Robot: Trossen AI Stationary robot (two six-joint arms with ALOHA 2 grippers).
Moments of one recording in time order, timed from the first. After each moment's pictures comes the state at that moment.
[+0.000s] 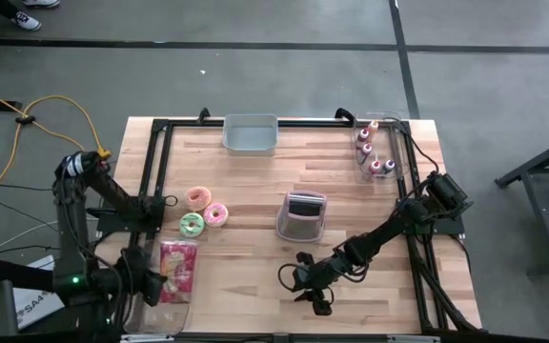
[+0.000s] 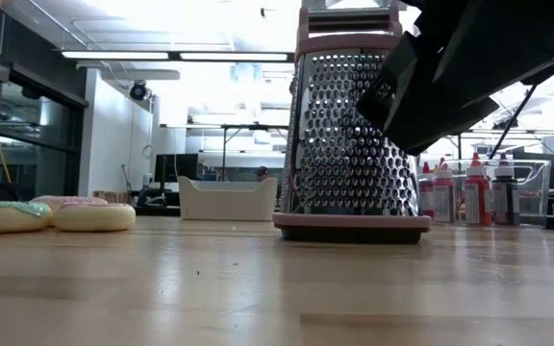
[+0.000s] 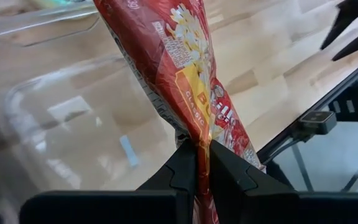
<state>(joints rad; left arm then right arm) -1.35 1.42 1.26 -1.32 -0.63 -2.56 0.54 1.85 1.01 0.18 -0.05 0.45</state>
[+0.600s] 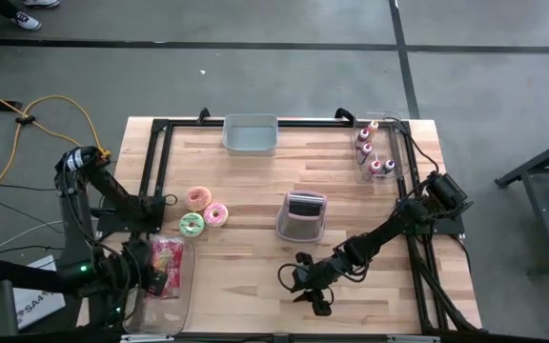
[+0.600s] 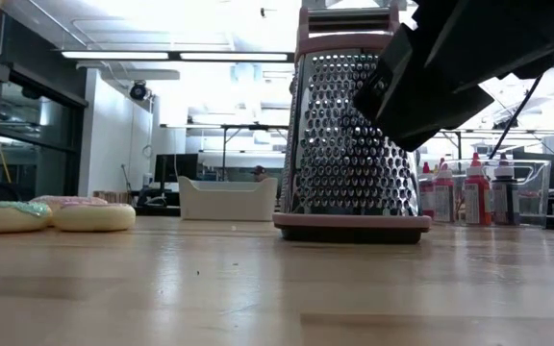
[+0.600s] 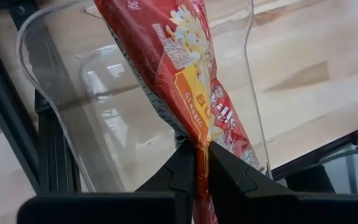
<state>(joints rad) -1.27 1.37 1.26 -1.37 -0.34 -2.57 0.54 1.85 1.01 0.20 -0.05 0.44</state>
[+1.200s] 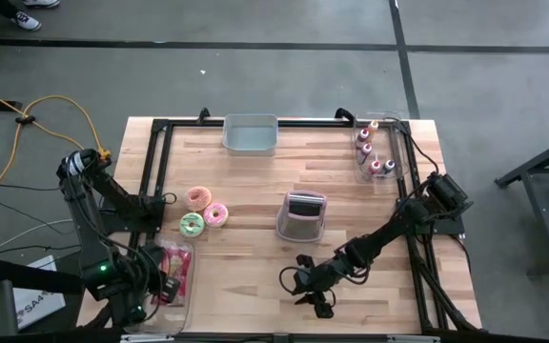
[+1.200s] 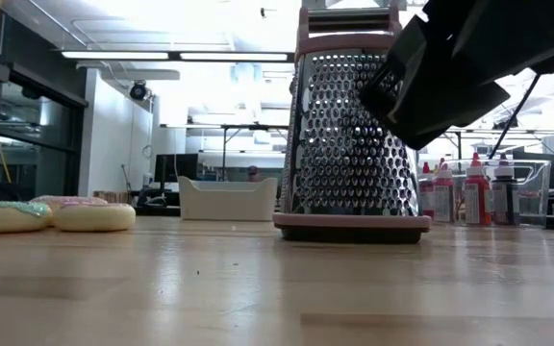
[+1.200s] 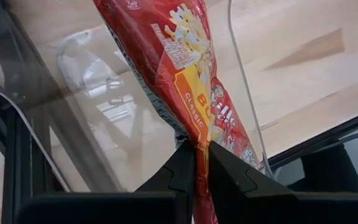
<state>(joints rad) -1.14 1.41 1.26 -1.25 -0.23 -2.36 0.55 1.85 1.01 0.20 -0.05 0.44</state>
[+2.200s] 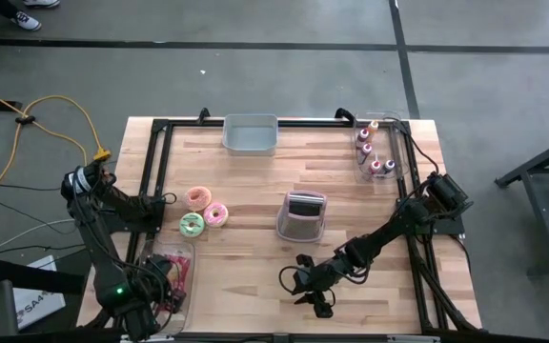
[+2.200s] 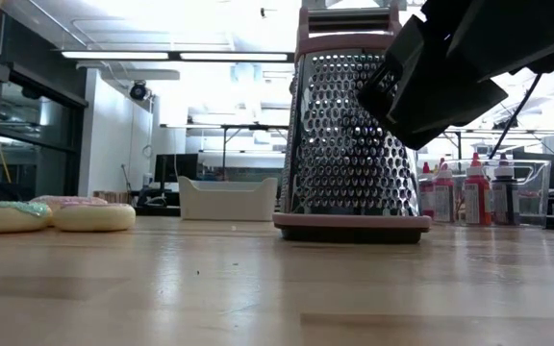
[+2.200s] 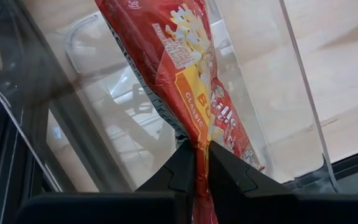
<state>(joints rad) -1.13 1.57 1.26 -1.21 -0.14 -2.30 0.55 1.85 1.01 0.20 -0.05 0.44</state>
